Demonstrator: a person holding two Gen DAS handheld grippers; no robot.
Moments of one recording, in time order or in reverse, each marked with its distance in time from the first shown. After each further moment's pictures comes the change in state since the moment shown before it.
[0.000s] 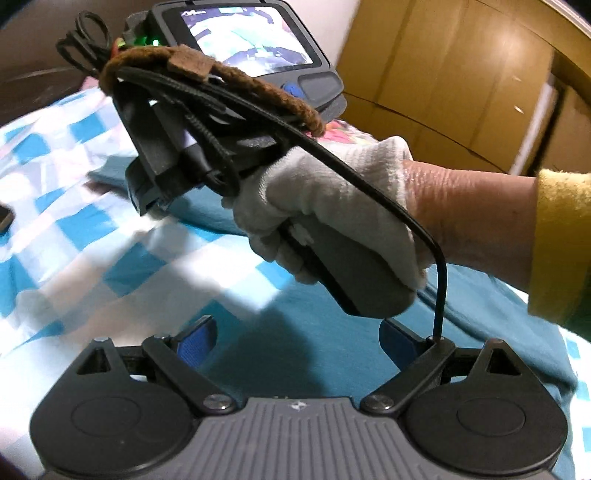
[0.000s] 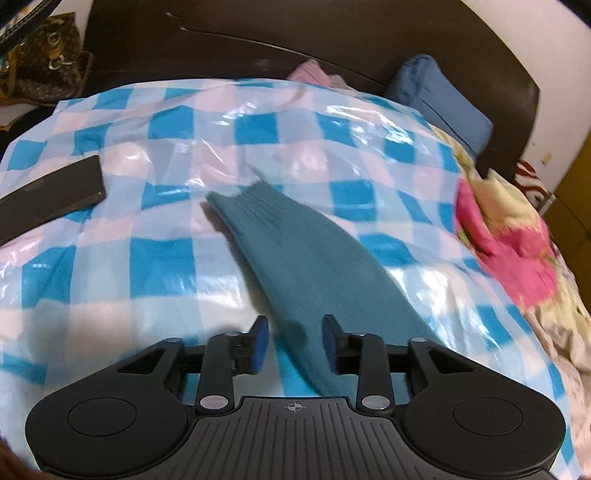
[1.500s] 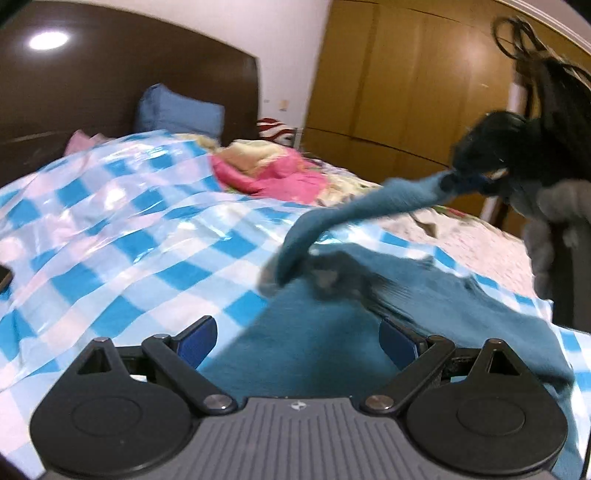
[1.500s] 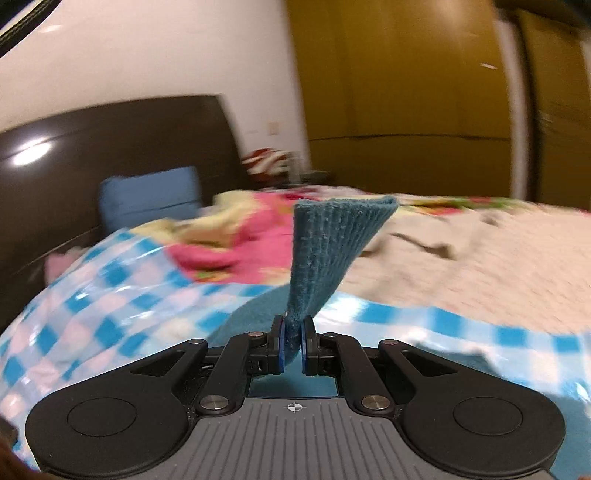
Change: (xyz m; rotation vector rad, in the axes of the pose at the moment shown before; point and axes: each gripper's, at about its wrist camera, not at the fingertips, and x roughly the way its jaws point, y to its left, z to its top) left arm -0.041 -0.051 -0.016 0.168 -0.151 -0.020; right arm -0.210 -0.176 -0.135 0.909 -0.226 -0.487
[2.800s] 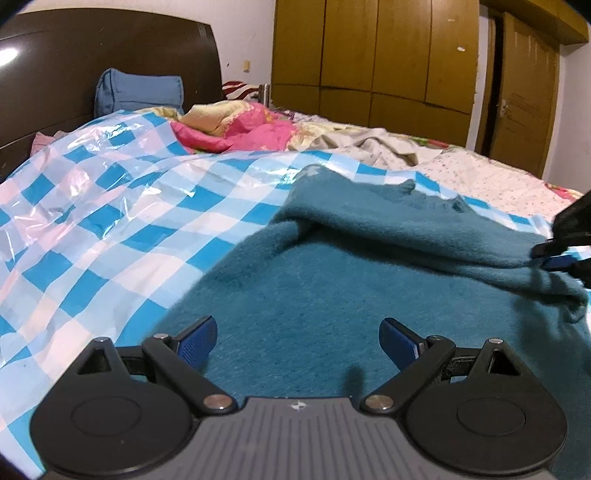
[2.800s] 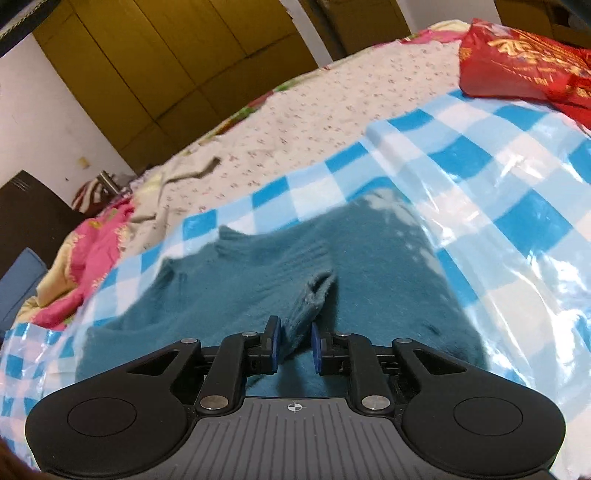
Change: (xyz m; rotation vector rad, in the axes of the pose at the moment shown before) left arm 0.021 -0.023 -0.028 0.142 0.159 0.004; right arm -0.041 -0.181 -0.114 0.596 0.143 -0.308
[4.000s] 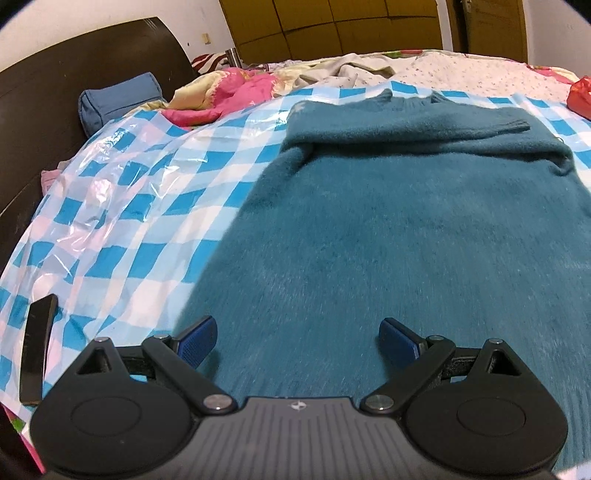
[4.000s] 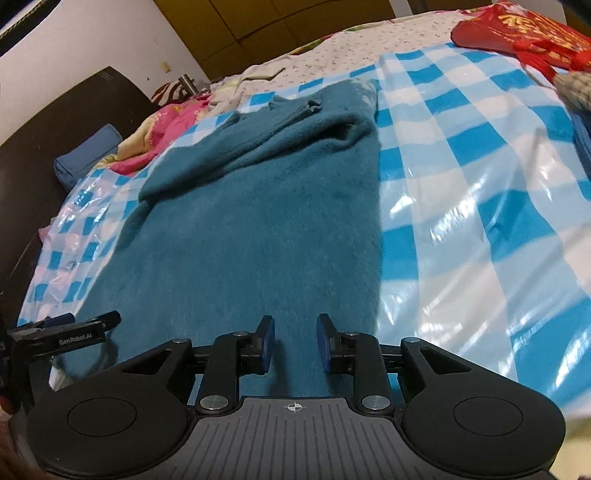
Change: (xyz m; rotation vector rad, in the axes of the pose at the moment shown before) left arm -0.065 -0.001 -0.030 0.303 0.199 0.098; right arm -0.183 -0.097 -0.141 -0.237 0.217 0.184
